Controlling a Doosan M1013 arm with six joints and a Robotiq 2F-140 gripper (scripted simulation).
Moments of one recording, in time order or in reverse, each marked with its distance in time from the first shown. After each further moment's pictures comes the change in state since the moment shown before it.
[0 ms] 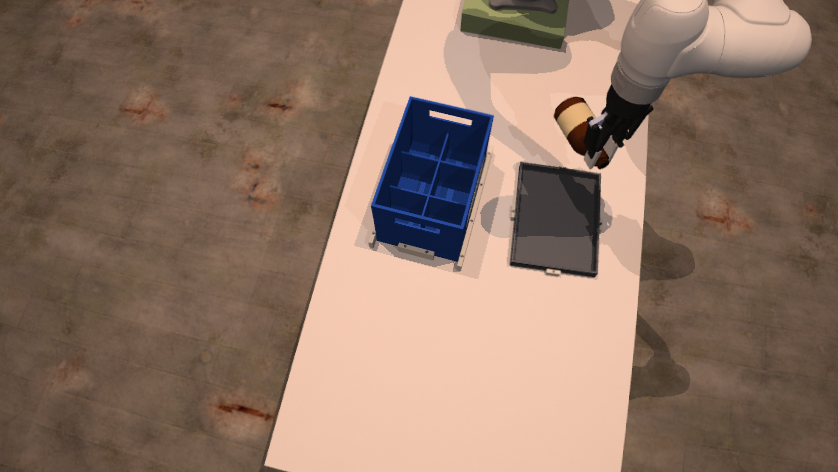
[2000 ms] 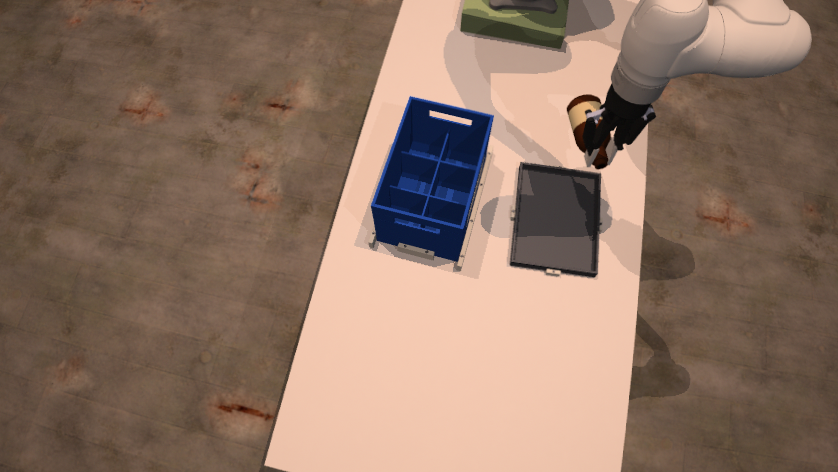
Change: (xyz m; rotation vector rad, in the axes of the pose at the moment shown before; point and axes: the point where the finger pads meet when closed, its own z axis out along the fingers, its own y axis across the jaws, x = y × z) arm 0.000 0.000 0.000 0.000 0.000 0.262
